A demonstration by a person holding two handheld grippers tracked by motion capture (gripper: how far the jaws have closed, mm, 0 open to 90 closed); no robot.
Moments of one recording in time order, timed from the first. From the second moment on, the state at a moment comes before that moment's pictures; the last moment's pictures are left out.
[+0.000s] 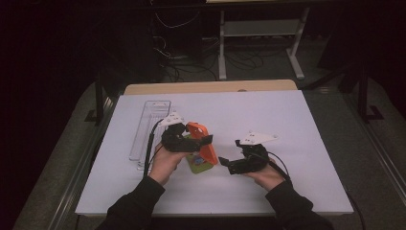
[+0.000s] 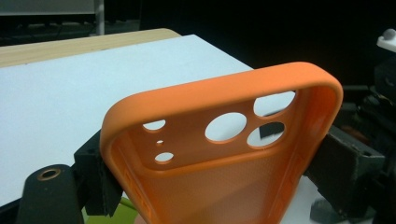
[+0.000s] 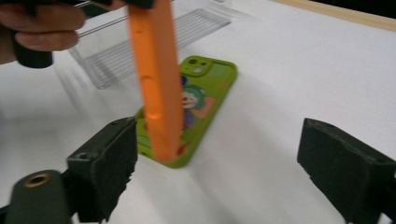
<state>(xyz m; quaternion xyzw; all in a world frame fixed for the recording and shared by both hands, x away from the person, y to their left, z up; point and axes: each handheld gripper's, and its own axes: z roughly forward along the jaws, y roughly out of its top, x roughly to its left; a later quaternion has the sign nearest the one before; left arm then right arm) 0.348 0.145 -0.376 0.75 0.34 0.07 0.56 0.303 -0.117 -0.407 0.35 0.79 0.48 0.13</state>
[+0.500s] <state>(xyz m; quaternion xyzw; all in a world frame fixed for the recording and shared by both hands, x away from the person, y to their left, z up) 0.348 0.148 -0.371 0.75 0.33 0.07 0.56 0.298 -0.167 -0.417 0.37 0.81 0.43 0.14</state>
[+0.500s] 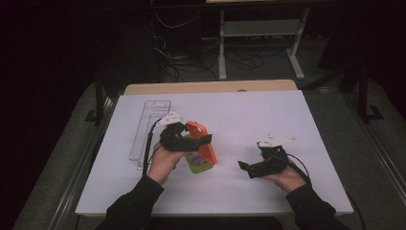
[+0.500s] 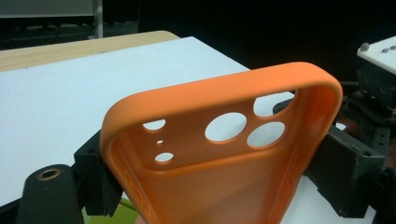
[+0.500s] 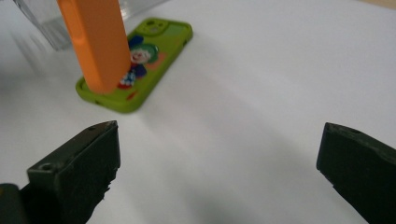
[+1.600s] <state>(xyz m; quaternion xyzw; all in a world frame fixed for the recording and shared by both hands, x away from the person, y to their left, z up) 0.397 0.185 -0.302 0.75 0.32 0.15 0.56 0.284 -0.194 -0.435 0.40 0.81 0.41 0.13</state>
